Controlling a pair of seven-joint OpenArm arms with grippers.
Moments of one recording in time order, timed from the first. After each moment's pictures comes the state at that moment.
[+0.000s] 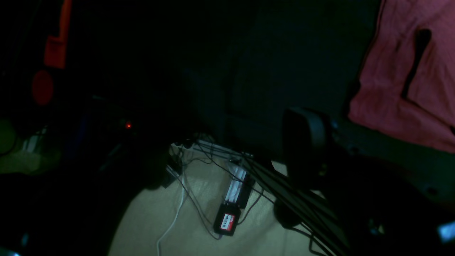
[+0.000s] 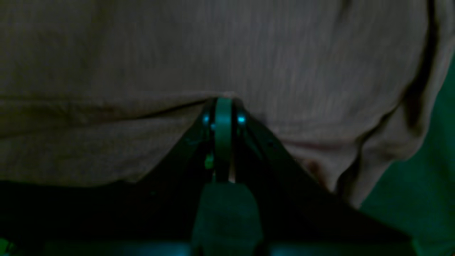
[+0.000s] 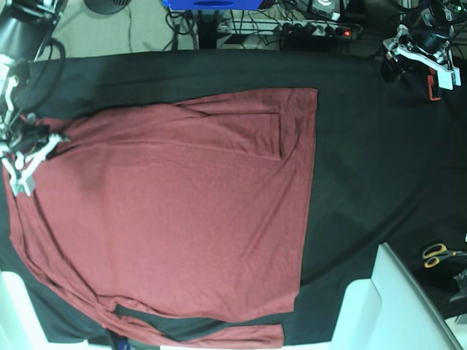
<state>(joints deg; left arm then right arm) 30.9 -7.6 -48.7 91.1 -36.9 -31.7 46.4 0.6 11.4 28.8 74.5 5.1 33.0 -51.1</state>
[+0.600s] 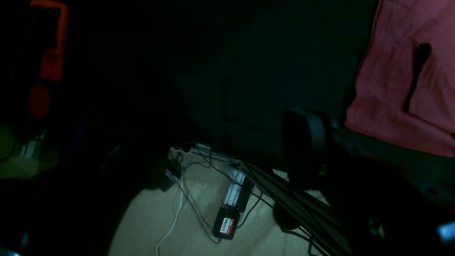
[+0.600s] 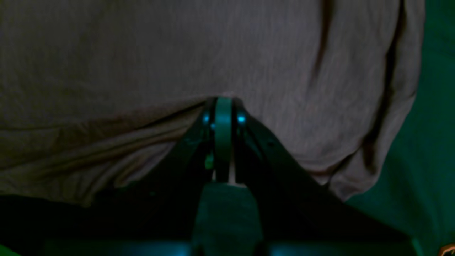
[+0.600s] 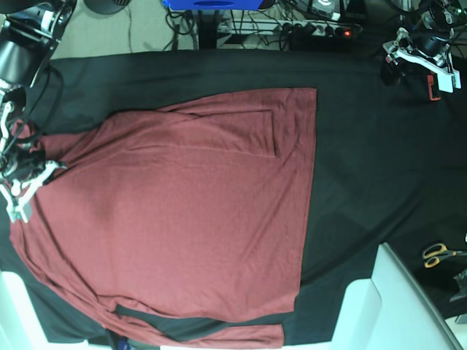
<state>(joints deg) 30.4 -7.6 -48.6 91.1 -37.0 -31.7 46.4 7.3 11.4 28.8 74.5 5.1 33.1 -55.7</state>
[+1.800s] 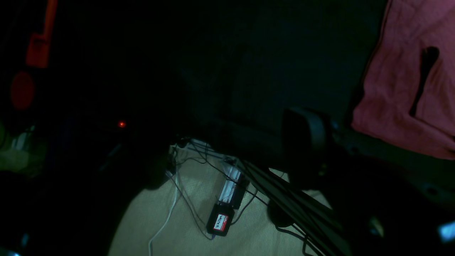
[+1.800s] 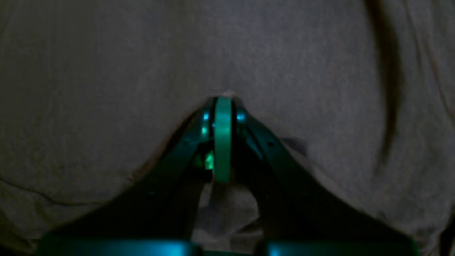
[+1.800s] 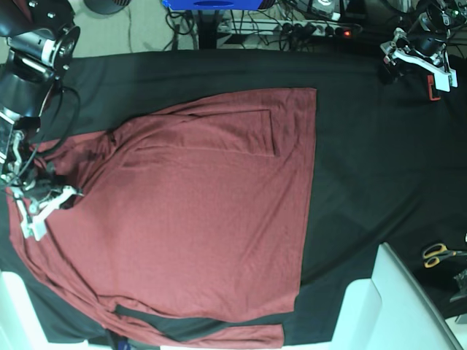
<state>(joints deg) 29.0 -7.6 -48.7 88.0 -36.6 -31.7 46.4 15.9 10.0 29.0 56.9 5.0 32.8 -40.9</state>
